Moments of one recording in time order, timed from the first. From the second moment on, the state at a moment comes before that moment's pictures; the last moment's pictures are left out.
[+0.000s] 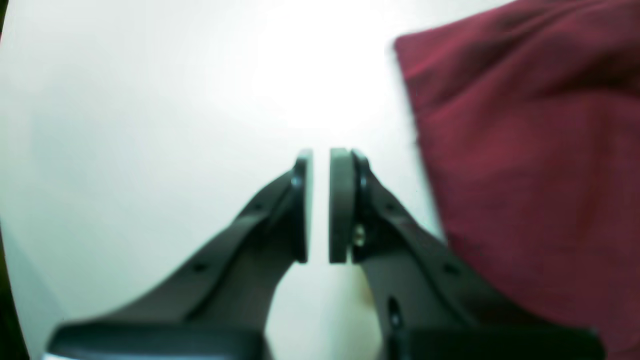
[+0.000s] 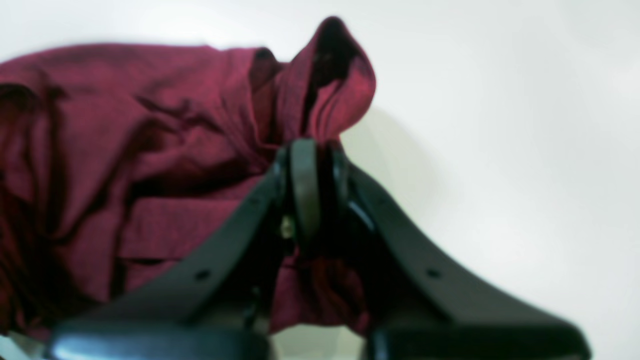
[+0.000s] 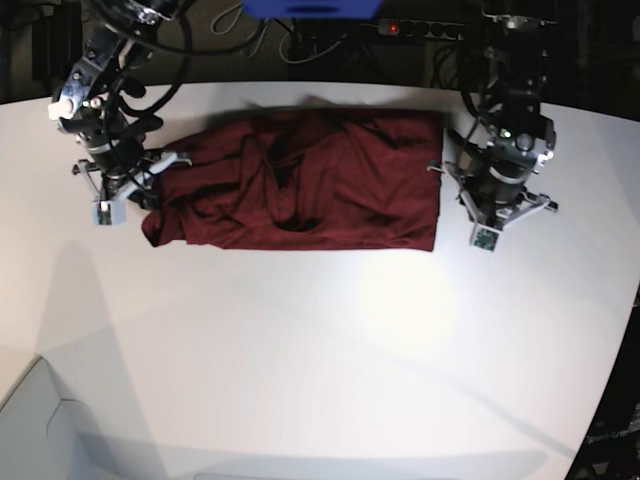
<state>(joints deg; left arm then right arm) 10.1 -9.0 -4.4 99.9 7.1 -15.6 43.7 -9.7 -9.3 34.8 102.0 5.5 39.7 -43.0</state>
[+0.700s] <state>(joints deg) 5.7 -3.4 -4.7 88.6 6.4 -14.9 41.0 -10.9 -9.0 14.1 112.9 7.3 39.6 -43.1</state>
